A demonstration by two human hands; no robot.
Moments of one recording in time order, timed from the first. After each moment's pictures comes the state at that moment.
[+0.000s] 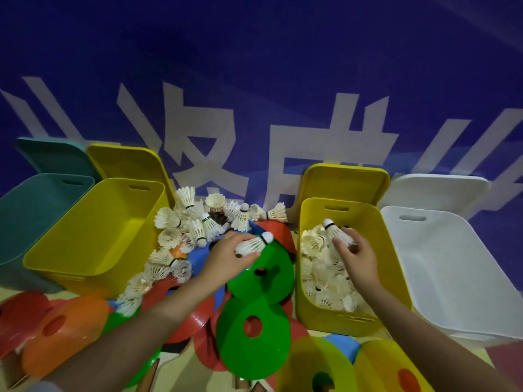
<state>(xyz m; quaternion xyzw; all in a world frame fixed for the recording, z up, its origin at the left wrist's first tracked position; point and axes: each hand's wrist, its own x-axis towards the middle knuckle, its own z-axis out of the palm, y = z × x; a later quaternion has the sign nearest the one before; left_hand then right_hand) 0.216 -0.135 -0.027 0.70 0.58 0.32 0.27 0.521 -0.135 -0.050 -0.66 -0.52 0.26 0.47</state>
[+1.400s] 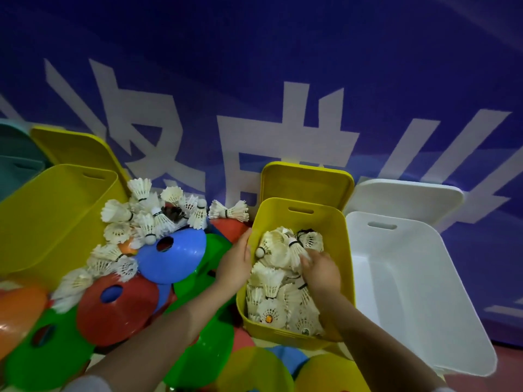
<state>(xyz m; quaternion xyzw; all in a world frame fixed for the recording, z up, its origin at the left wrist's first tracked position) 0.377 -0.098 -0.080 0.62 0.67 0.29 0.29 0.588 -0.088 -0.108 -0.74 -0.62 0.20 0.17</state>
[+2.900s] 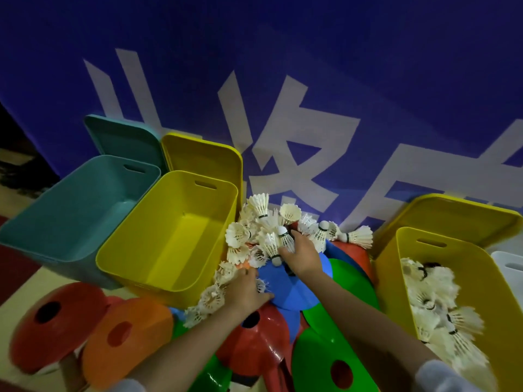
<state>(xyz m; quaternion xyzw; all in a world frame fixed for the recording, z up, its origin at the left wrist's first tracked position) 0.061 -0.097 -0.139 0.64 0.73 0.07 0.24 0.212 -0.018 -0.092 -0.66 -0.68 0.27 0.17</state>
